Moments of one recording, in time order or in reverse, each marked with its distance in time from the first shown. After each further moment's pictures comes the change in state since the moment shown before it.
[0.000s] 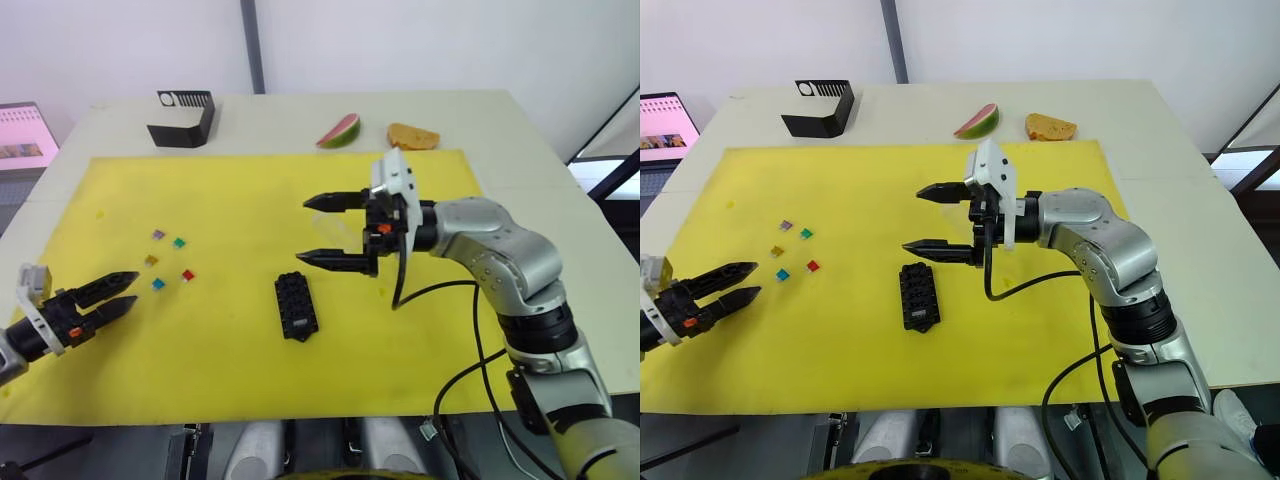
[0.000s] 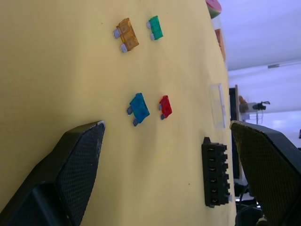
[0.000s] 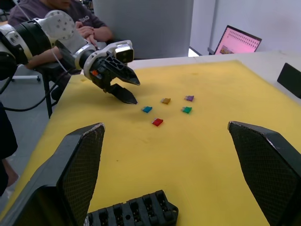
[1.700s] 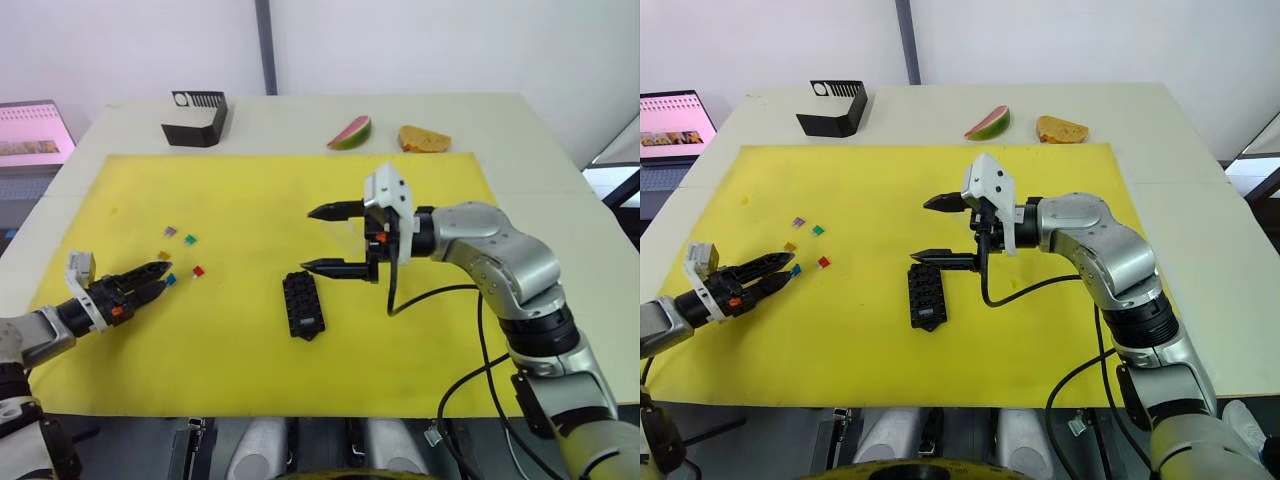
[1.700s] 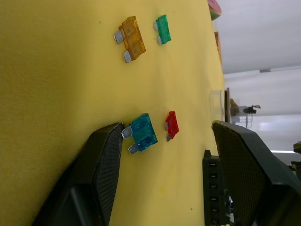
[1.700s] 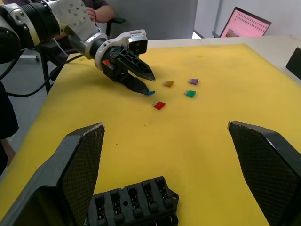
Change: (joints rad) left arm -0.181 -0.096 -0.107 0.112 0.152 -0.034 -0.026; right arm 0.015 -0.028 0.030 -0.002 -0.081 -0.001 0.017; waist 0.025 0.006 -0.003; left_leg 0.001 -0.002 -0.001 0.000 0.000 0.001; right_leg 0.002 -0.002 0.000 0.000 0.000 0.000
